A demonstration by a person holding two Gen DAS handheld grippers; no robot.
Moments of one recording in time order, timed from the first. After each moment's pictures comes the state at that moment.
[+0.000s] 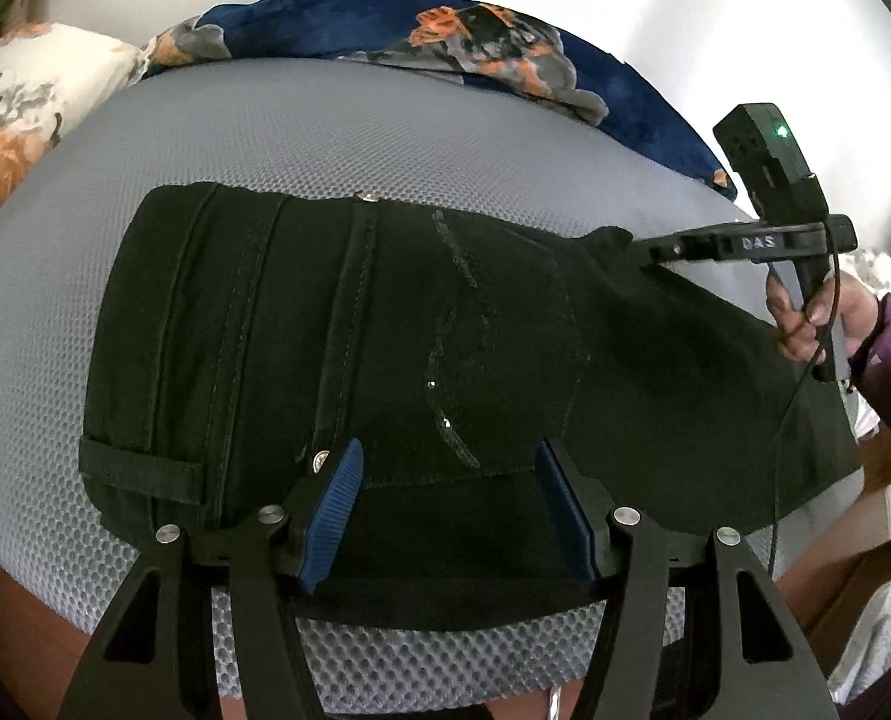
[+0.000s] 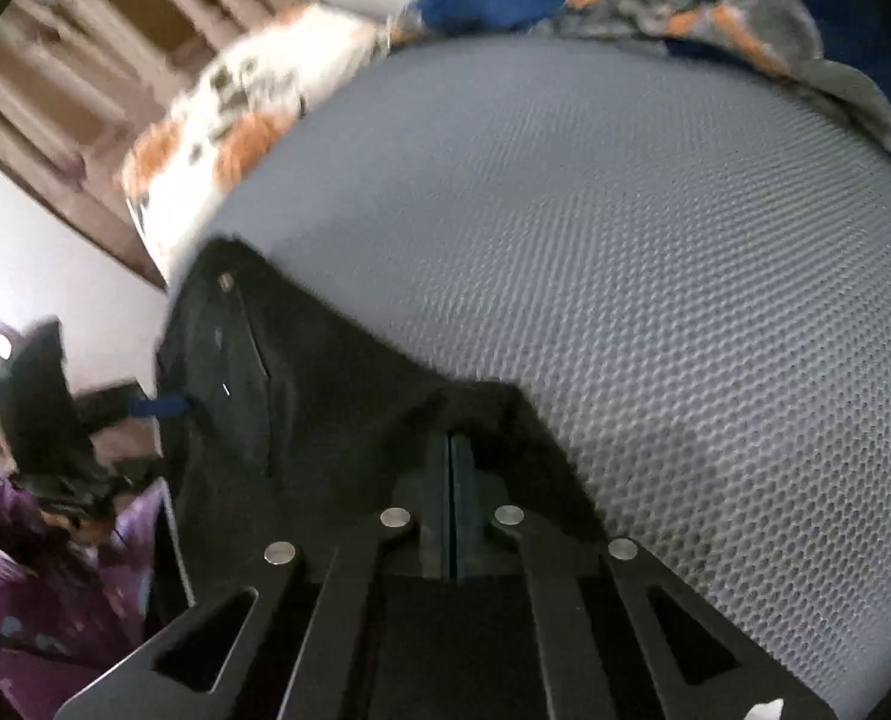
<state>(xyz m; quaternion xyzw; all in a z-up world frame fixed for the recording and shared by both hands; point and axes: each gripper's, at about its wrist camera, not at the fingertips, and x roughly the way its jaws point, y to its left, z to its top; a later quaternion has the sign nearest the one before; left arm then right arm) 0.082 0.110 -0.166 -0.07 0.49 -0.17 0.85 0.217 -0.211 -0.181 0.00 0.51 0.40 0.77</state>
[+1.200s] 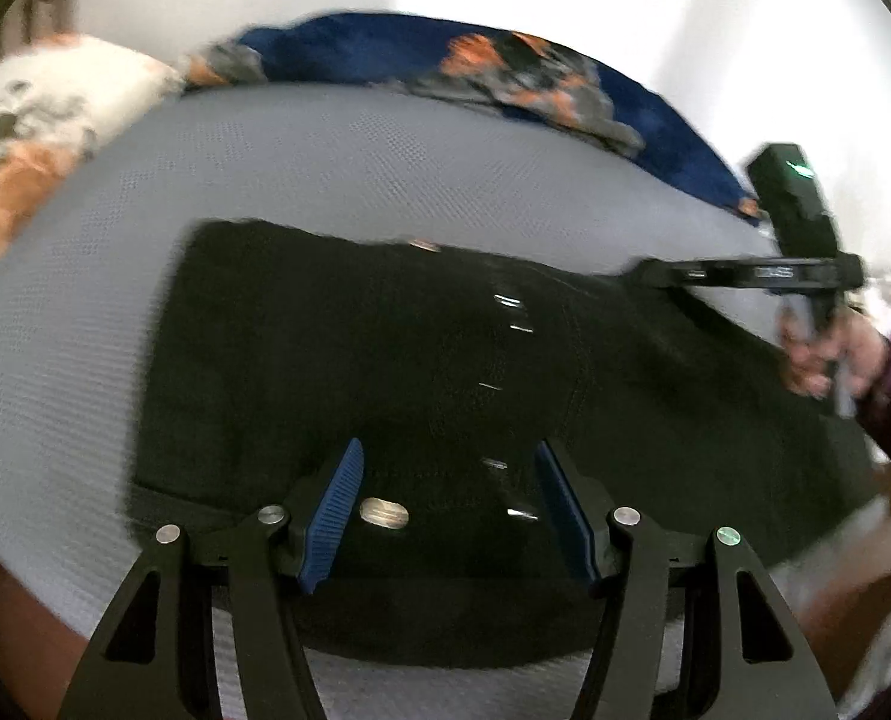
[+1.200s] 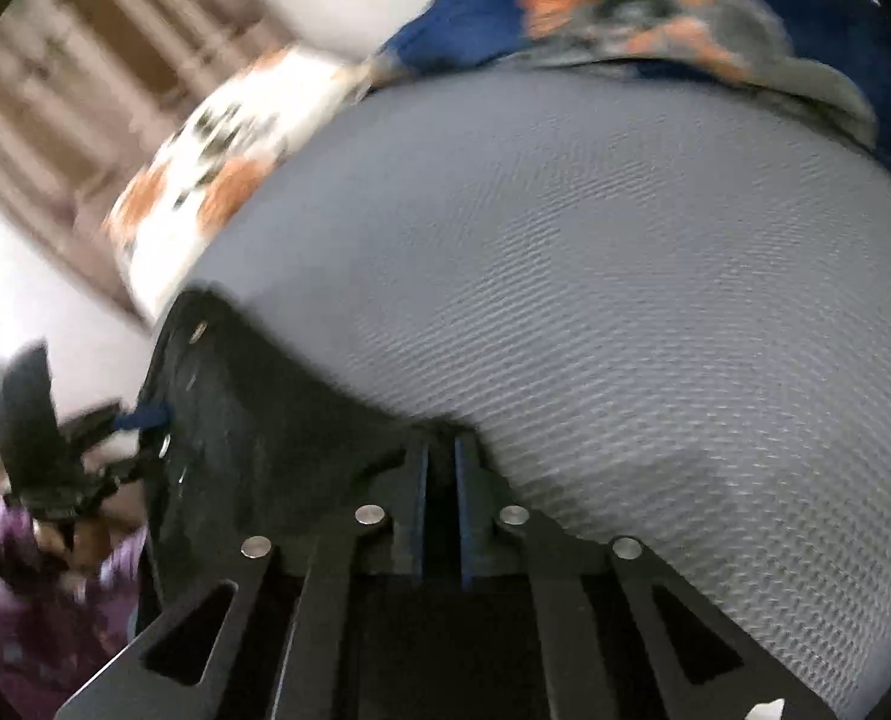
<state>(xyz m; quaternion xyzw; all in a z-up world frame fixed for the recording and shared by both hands) 0.090 0.124 -0.167 -0.06 0.46 -0.12 0.88 0.246 -0.222 -0.191 0.03 0.48 0.37 0.80</state>
